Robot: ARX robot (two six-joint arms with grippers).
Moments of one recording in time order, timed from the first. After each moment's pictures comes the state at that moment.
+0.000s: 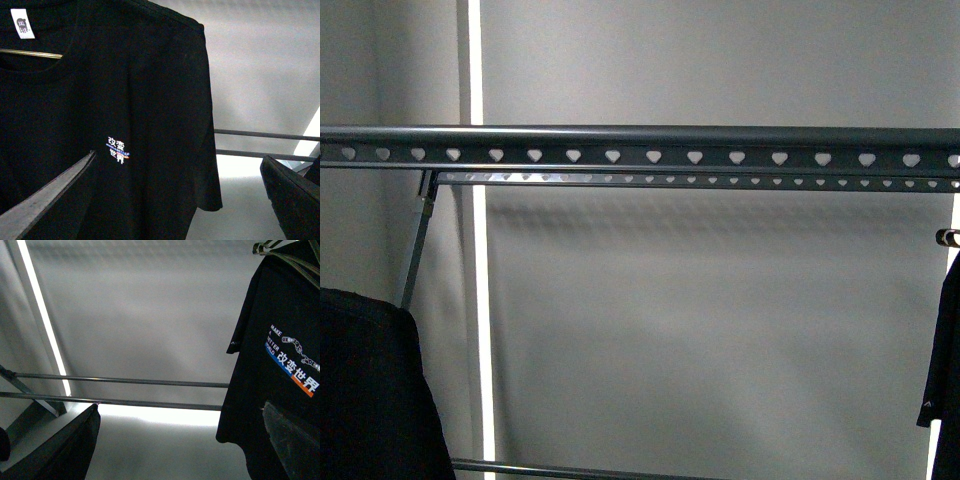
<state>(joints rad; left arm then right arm) 0.00 0.00 0.02 0.00 0.00 0.00 0.00 0.00 0.01 0.00 0.00 -0.01</state>
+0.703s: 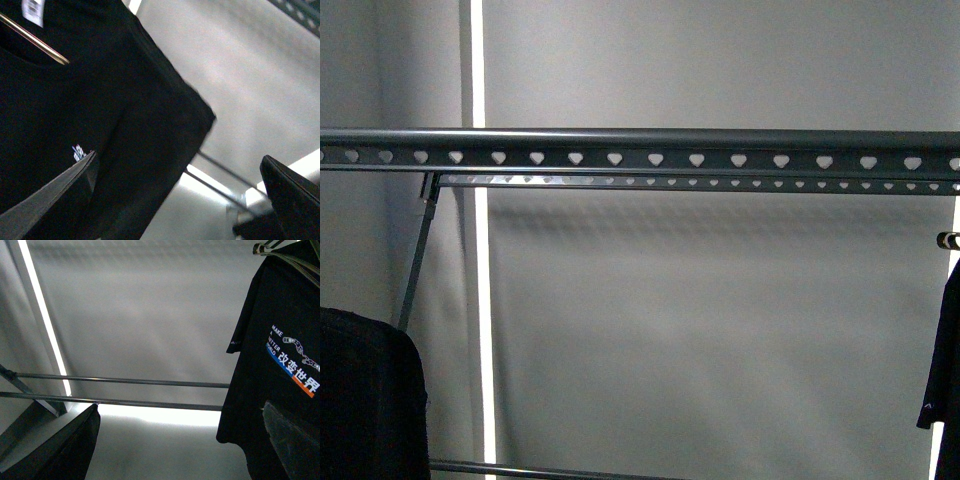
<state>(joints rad) -0.17 0.76 0.49 0.12 -0.34 -0.53 0.00 0.00 0.01 0.00 0.00 -0.01</state>
